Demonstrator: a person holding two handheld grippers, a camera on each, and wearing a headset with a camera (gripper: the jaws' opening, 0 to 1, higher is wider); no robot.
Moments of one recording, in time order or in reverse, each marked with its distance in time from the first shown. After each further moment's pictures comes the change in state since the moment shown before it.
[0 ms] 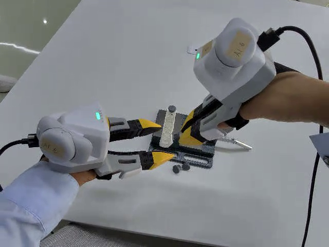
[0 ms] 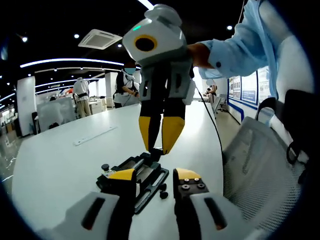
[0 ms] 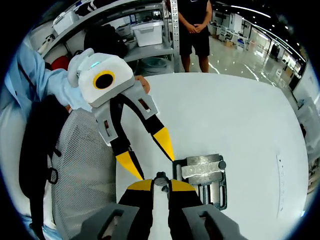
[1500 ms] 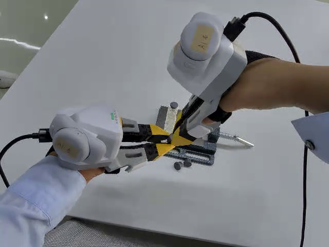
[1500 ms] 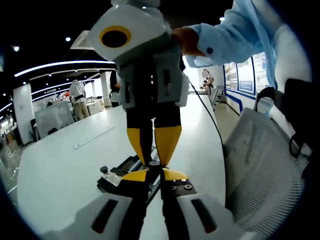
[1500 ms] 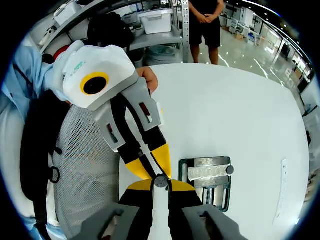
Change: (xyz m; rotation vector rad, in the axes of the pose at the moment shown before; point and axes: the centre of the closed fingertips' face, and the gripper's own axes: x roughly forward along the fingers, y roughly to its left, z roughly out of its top) left arm 0.004 -0.005 0.000 0.072 0.036 -0.003; right arm 0.012 0.006 0.003 -0.038 0.114 0.047
